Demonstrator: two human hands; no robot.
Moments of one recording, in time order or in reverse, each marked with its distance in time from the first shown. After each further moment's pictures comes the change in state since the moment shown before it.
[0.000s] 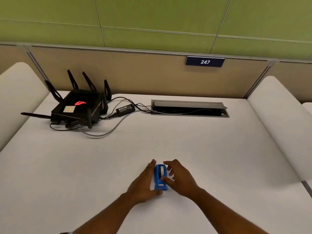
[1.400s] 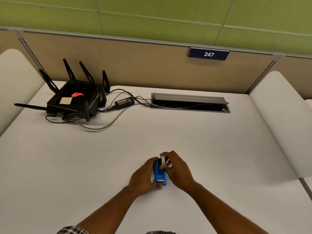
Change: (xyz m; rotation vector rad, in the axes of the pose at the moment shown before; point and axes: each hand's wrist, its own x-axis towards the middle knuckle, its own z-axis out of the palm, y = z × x) left_hand 0.018 -0.005 0.008 0.040 0.031 -0.060; right_hand 0.008 -0.022 -0.008 0.134 0.098 -0.024
